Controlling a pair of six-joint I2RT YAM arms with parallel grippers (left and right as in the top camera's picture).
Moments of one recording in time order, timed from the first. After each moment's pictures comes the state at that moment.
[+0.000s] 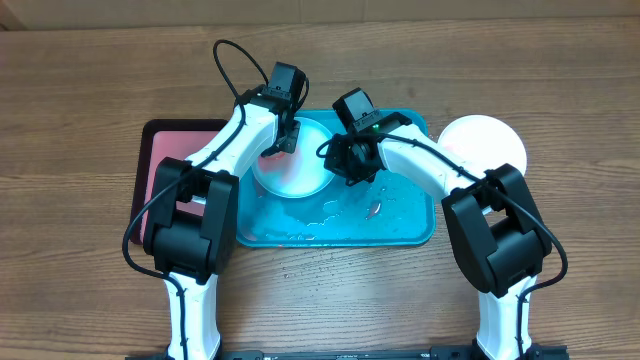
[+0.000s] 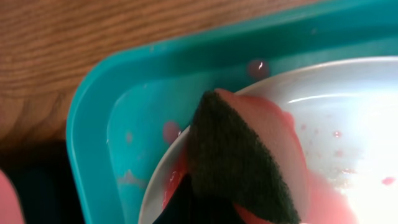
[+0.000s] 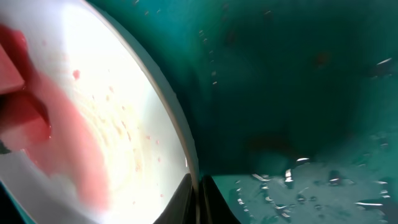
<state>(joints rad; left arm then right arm) -0.32 2.16 1.58 -0.71 -0.28 -0.10 0.52 2.10 1.47 -0.62 -0.22 0.84</state>
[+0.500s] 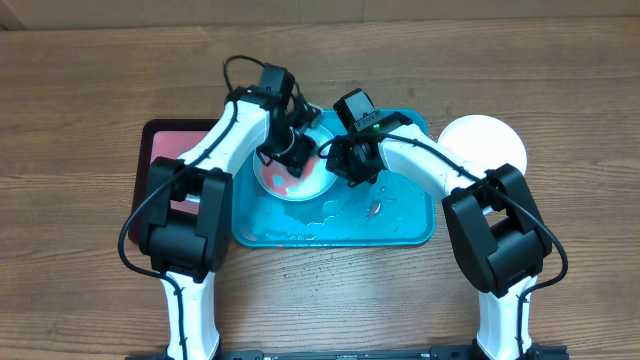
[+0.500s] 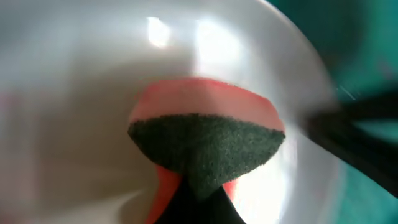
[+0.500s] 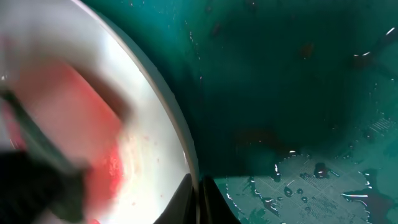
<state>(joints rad) -0.30 2.16 1.59 -0.87 0.33 0.26 0.52 2.10 1.47 -0.64 -0.22 0.83</state>
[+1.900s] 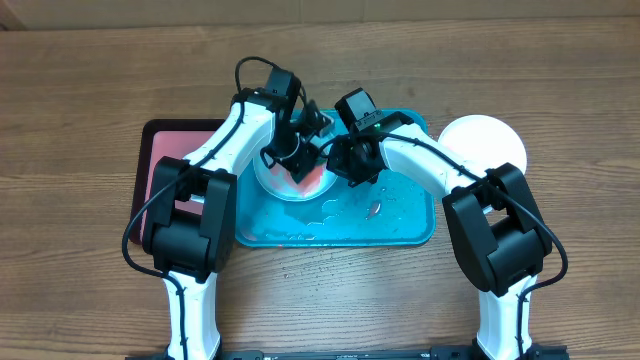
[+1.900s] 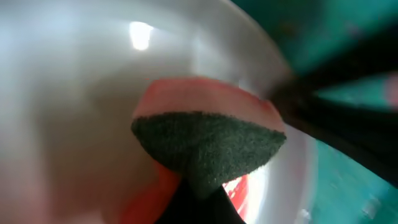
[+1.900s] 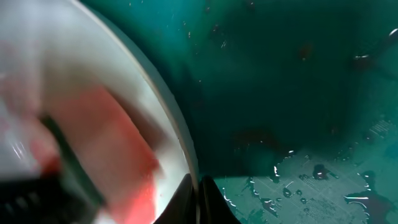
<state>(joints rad) -0.31 2.16 1.59 -0.90 0.36 0.40 0.51 2.10 1.47 -0.64 -0.23 0.83</state>
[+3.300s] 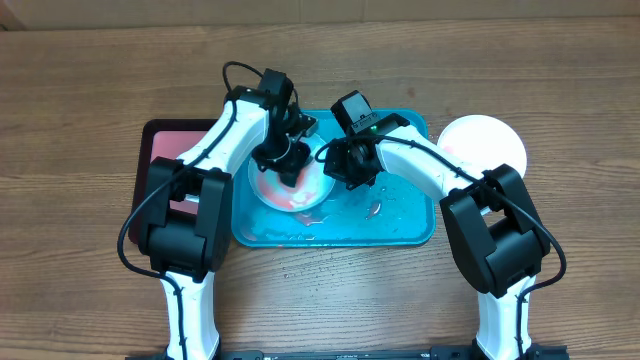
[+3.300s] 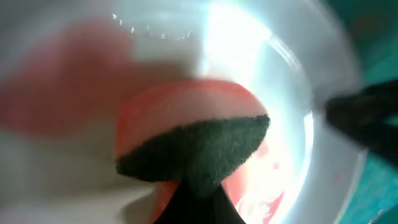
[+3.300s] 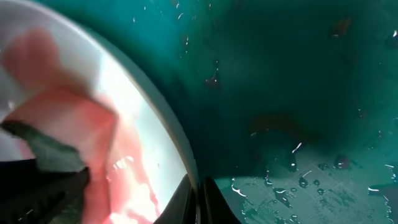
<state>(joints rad) -0.29 2.16 1.59 -0.93 0.29 0.21 0.52 2.10 1.47 -0.65 -0.25 0.80</state>
